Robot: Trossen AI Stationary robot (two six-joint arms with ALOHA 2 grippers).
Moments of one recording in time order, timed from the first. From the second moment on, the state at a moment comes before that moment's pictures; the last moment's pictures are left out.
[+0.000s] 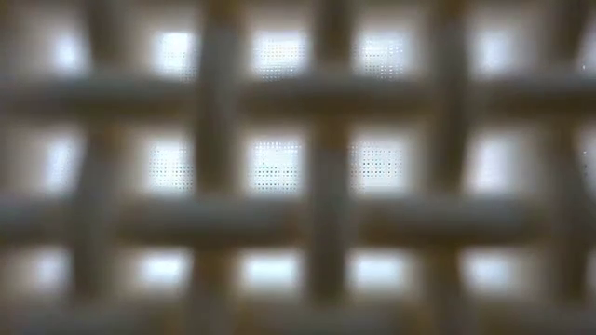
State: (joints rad) left arm 0.76 1.03 0.81 -0.05 0.65 -0.84; right arm 0.05 1.71 1.55 -0.57 0.67 0.00
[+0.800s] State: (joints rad) left arm 0.55 1.09 0.81 0.03 0.46 -0.82; right arm -0.06 1.72 1.58 -0.49 0.46 -0.04
